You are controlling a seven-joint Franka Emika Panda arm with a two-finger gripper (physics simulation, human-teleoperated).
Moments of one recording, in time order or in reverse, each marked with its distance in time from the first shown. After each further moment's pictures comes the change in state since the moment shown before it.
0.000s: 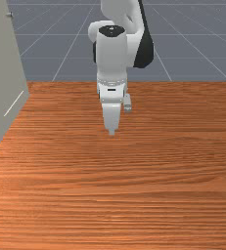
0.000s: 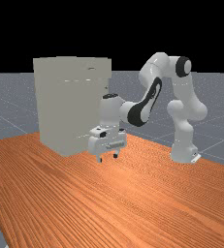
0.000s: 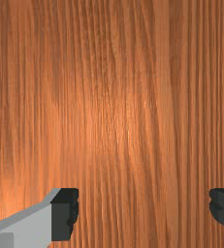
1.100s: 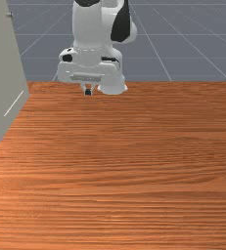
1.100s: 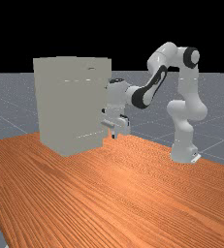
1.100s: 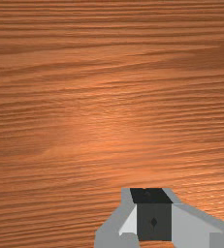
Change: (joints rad) arm 0.013 -0.349 -0.160 -0.319 -0.069 -0.086 1.525
